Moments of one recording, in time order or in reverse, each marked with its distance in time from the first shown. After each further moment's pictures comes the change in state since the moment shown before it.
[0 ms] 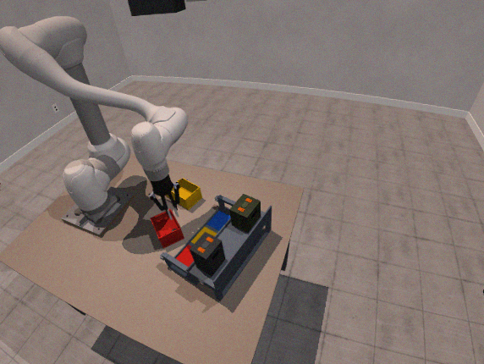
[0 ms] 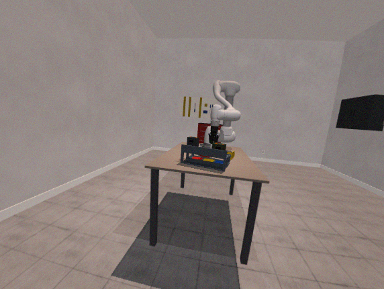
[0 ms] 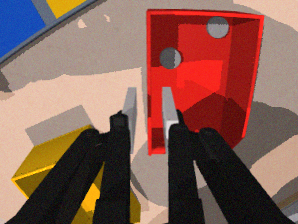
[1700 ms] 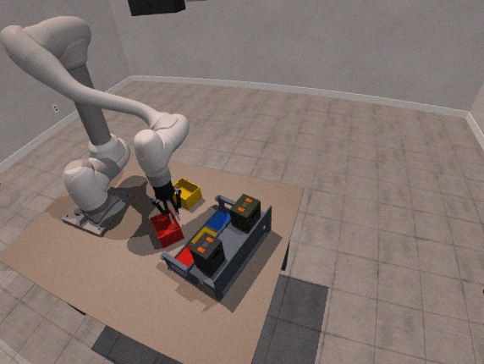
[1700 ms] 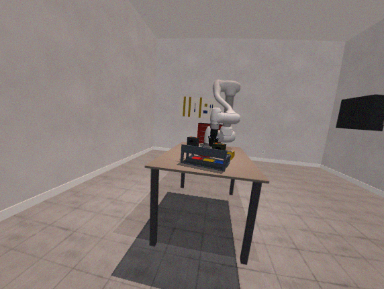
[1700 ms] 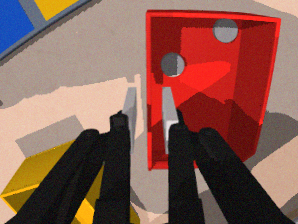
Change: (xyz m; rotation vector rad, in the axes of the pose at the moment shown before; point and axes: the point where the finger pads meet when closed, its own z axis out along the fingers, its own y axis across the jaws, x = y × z) arm 0.000 0.000 0.029 0.000 0.000 0.000
